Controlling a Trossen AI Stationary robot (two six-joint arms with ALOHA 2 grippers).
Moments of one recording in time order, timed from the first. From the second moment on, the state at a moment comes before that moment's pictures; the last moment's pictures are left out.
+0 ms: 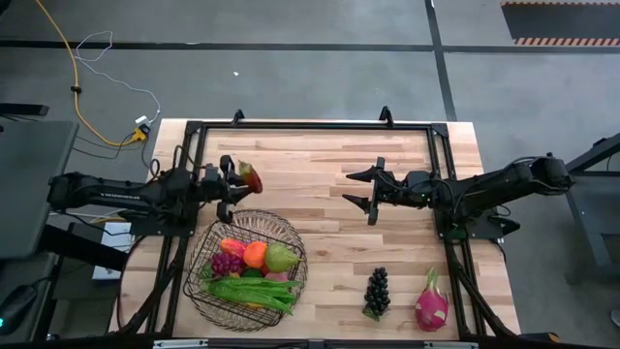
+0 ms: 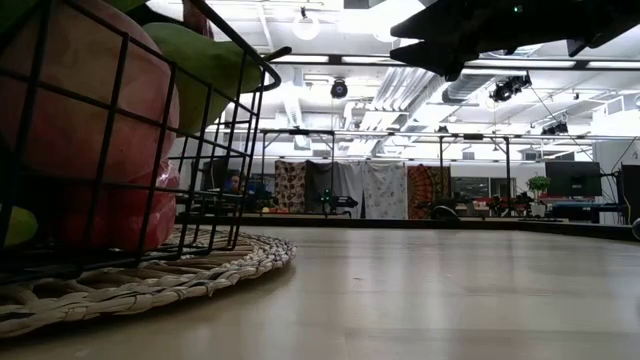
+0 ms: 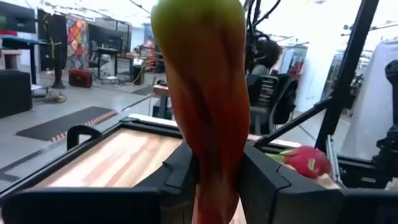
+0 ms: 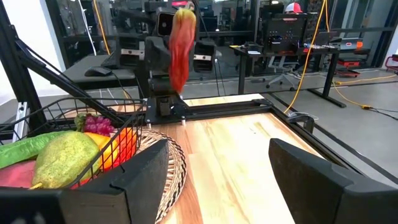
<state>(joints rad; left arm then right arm) 0.16 0.57 0.17 0.51 -0.07 -0.13 0.05 1.10 0.49 0.56 0.23 0.02</state>
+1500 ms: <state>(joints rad) -0.32 0.58 0.26 0.26 0.00 -0.20 0.05 1.10 0.49 0.56 0.23 0.00</state>
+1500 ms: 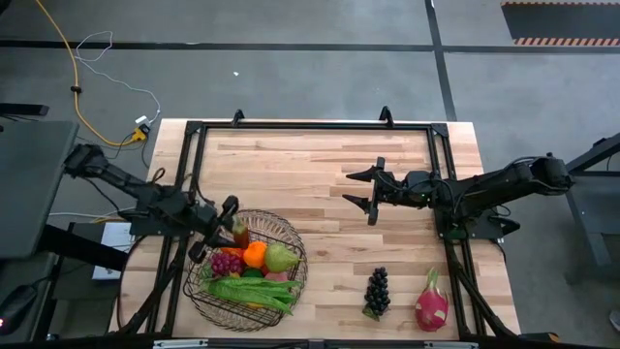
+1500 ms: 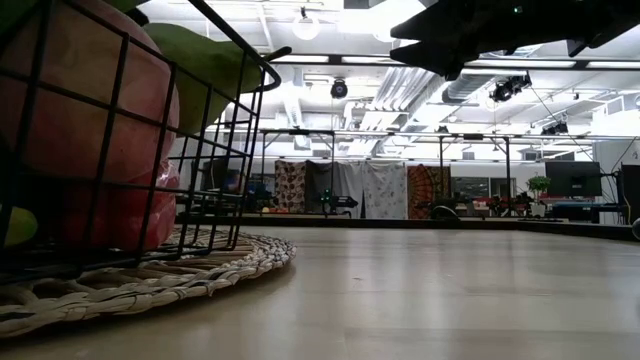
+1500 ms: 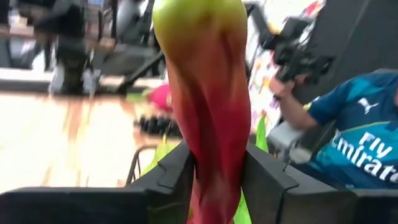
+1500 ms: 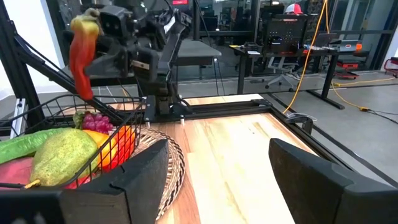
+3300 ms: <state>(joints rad) 0.19 0.67 0.19 0.60 -0.09 -0.08 0.05 1.10 0.49 0.57 0.23 0.00</state>
